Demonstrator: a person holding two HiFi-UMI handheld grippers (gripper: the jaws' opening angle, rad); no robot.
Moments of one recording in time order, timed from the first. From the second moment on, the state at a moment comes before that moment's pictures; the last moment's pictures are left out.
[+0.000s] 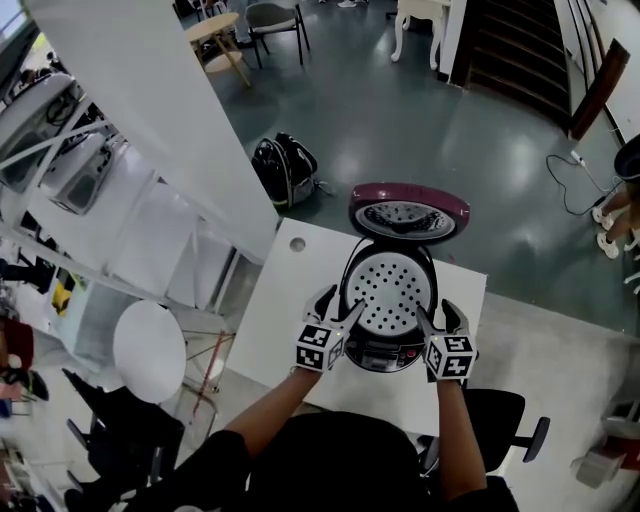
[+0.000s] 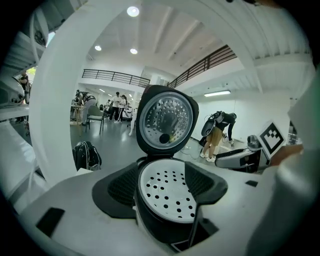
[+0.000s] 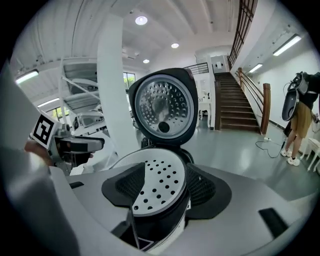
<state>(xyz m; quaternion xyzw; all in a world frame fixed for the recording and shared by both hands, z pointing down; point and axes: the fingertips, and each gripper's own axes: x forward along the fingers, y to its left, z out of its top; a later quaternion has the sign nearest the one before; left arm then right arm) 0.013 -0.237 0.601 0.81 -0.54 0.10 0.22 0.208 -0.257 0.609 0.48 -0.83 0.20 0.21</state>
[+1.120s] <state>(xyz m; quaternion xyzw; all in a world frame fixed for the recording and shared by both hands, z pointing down) 0.015 -0.292 0.716 0.78 -0.47 0.36 0.22 0.204 -0.315 0.700 0.43 -0.77 0.07 0.47</state>
